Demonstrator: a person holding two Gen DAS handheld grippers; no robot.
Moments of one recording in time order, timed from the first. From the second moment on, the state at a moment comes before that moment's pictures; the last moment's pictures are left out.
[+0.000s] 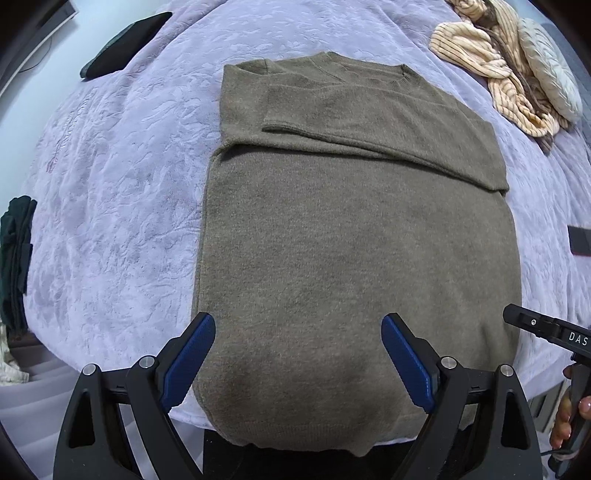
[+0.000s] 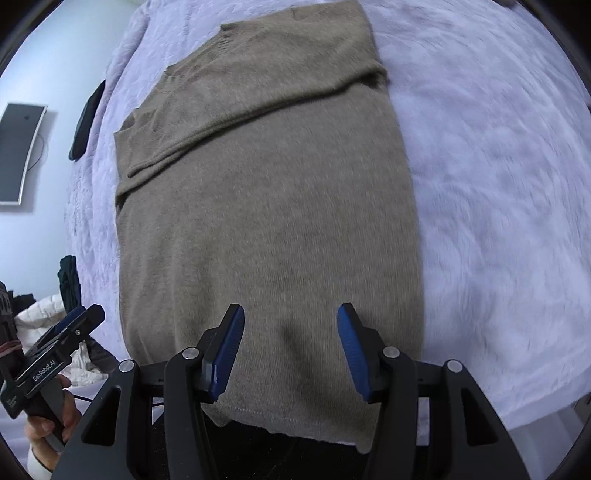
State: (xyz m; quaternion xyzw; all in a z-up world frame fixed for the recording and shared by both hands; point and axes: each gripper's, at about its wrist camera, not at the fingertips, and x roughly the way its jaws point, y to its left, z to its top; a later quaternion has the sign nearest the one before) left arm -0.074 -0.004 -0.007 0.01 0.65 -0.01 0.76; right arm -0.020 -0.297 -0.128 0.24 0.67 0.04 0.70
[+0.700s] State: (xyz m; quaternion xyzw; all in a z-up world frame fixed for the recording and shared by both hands) left arm -0.138 0.091 -0.080 -0.08 0.71 -0.12 0.69; right arm -0.121 -0.317 -0.154 0.32 0.65 -0.01 0.69
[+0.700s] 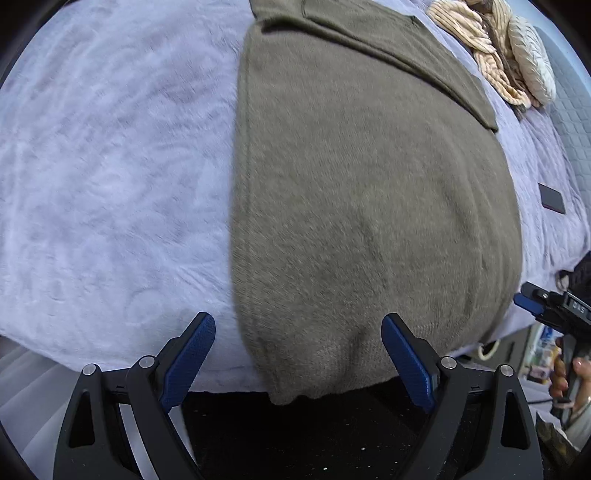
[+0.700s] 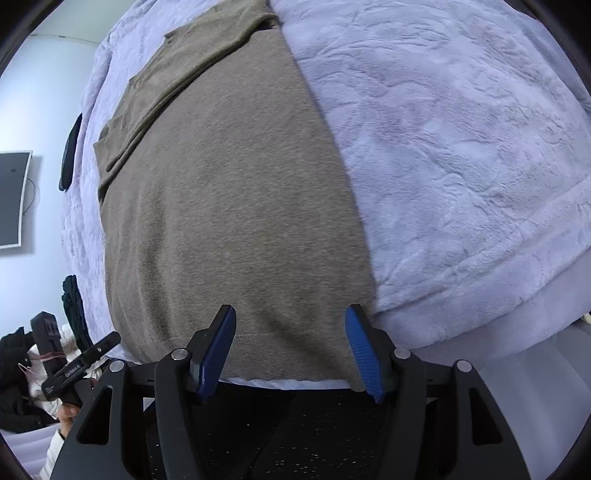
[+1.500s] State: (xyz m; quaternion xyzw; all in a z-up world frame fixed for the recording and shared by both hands) left arm -0.143 0.066 -0.104 -0.13 0.72 -0.19 0.66; right arm -0.126 -0.314 -0.206 0.38 0.67 0.10 0.63
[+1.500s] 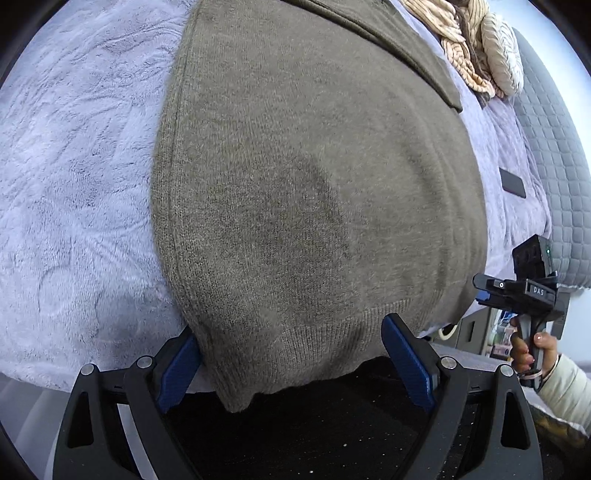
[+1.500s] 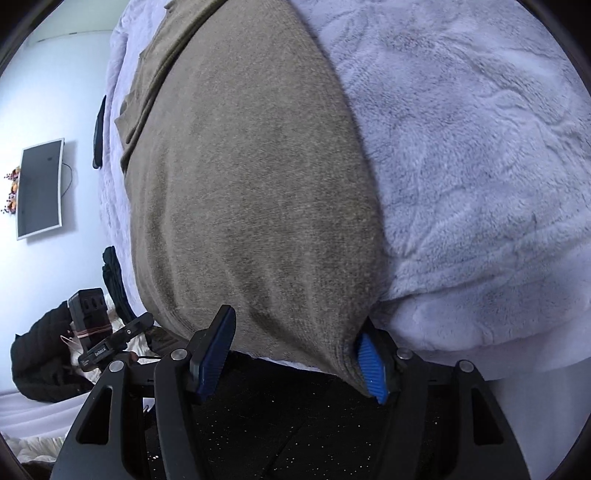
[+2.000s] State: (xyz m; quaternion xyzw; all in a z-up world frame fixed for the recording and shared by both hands) left arm -0.144 0.063 -0.100 -0.10 0.71 -0.16 0.68; right arm -0.124 -0.311 -0.206 0.39 0.67 0.12 0.62
